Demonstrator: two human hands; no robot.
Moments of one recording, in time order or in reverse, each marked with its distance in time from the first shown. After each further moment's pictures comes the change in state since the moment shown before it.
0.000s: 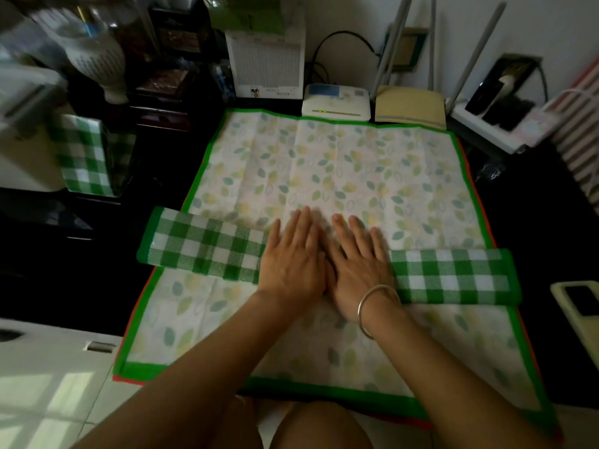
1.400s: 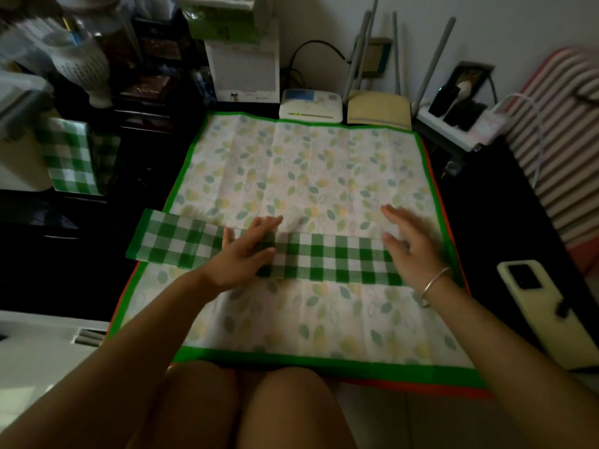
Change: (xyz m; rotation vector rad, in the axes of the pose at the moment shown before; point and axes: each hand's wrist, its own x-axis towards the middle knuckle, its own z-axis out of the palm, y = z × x) left_hand -0.022 -0.054 -0.010 -0.978 -0.218 0.002; right_hand -0.035 0.119 -0.022 0.813 0.255 0.189
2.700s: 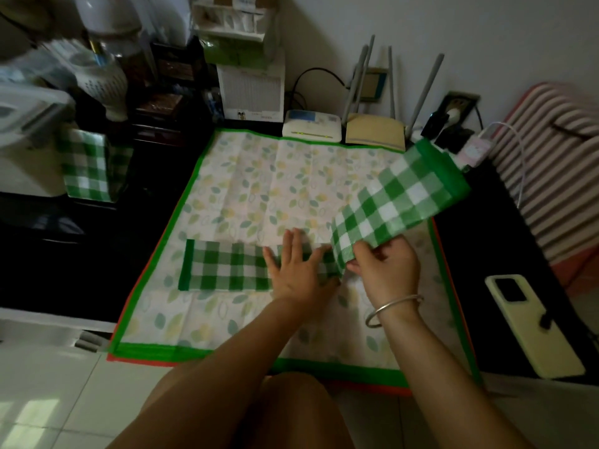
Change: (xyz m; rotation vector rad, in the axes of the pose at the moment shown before) left_hand 0.018 0.057 0.091 0.578 0.187 -0.095; right_hand -0.036 -0.107 0.025 0.481 0.379 0.323
